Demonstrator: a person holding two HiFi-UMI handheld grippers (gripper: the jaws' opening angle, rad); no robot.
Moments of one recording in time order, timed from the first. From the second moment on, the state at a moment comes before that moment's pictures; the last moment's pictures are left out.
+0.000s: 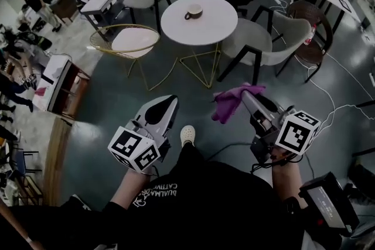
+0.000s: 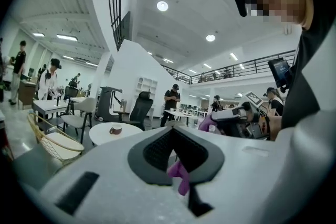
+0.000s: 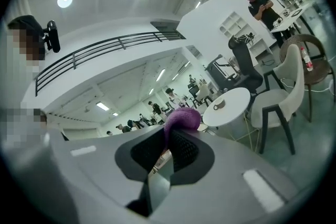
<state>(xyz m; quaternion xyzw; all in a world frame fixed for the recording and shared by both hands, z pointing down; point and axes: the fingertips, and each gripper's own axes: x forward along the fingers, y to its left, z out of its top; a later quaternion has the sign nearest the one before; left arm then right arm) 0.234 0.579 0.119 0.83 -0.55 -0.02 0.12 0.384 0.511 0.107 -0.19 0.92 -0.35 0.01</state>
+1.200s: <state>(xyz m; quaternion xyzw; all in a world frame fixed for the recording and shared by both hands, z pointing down) 0.027 0.308 0.104 0.90 -0.42 -0.11 0.08 0.174 0.247 0.127 -0.28 0.88 -0.38 -0.03</state>
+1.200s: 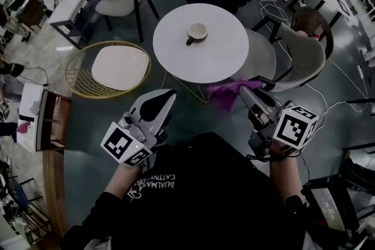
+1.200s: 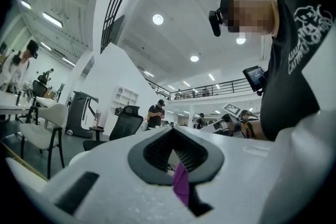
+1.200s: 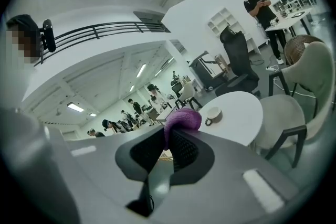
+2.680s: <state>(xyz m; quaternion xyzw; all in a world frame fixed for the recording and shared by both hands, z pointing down) -0.011 0.073 0.171 0.78 -0.61 -0.04 0.16 0.089 -0.032 0.169 -0.08 0.90 -0.42 -0.05</state>
